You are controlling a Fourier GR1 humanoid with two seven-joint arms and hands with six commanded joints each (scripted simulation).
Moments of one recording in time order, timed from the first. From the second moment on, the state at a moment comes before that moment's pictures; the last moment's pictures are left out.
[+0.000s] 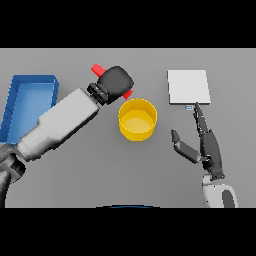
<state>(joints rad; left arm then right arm) -1.05 0.29 -0.83 -0.89 -0.90 -0.24 0.00 0.12 -0.04 0.12 -1.73 0.23 -0.04 -0.09</state>
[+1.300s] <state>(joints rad) -1.40 0.21 -1.37 -0.72 -1.18 -0.28 -0.11 0.11 -0.05 0.12 -1.71 0.26 -0.08 -0.11</state>
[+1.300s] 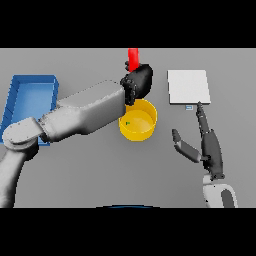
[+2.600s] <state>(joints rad) -1.39 0.63 -0.53 -0.15 -0.09 0.10 0.23 0.06 -0.06 0.12 -1.68 0.19 -0.01 -0.15</state>
